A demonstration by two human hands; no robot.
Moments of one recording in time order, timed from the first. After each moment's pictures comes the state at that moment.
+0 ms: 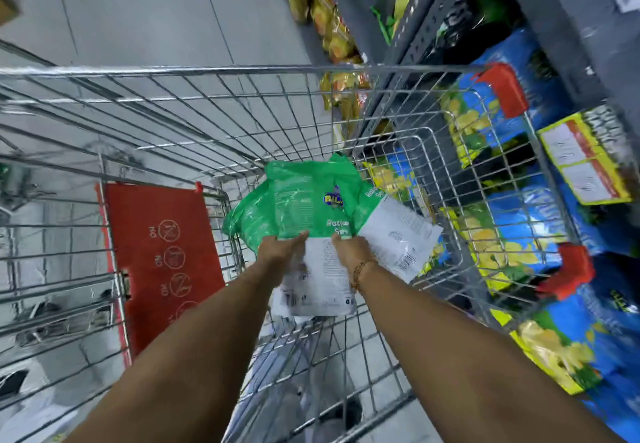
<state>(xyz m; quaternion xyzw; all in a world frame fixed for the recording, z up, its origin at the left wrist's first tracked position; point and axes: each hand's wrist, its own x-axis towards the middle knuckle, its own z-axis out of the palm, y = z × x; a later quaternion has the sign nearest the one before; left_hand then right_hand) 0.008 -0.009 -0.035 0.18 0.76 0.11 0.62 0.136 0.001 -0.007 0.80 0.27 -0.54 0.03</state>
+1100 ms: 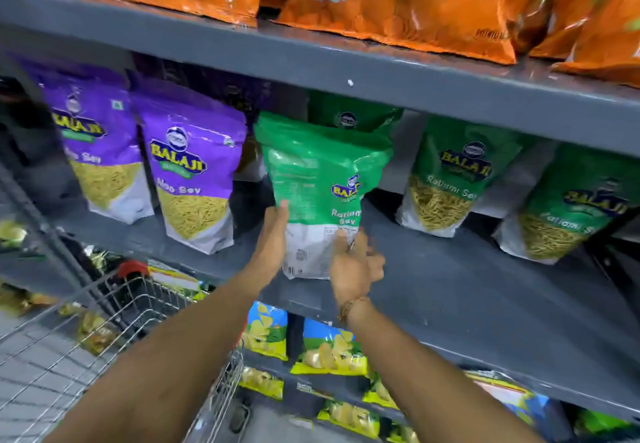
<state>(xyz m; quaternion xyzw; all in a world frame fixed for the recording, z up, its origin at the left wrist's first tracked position) 0.408 -0.079 0.270 0.64 0.29 0.24 0.67 0.458 -0.174 0.260 0.85 -0.02 -0.06 -0.52</state>
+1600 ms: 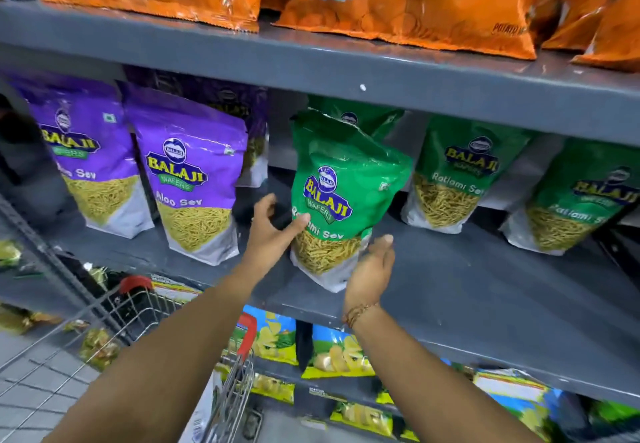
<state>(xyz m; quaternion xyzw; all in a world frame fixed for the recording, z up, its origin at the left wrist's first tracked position) 0.411 -0.038 0.258 0.72 0.25 0.26 0.59 0.460 -0.170 0.253 0.58 -0.12 -0.05 -0.80</state>
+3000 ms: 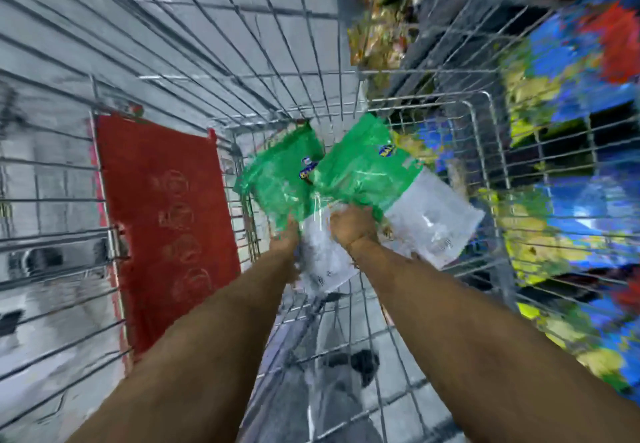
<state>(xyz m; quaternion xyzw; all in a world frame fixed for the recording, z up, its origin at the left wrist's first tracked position) -0.005 -0.050 -0.112 -0.06 0.73 0.17 0.66 0.101 -0.003 -0.072 0.73 0.49 -0.45 0.13</state>
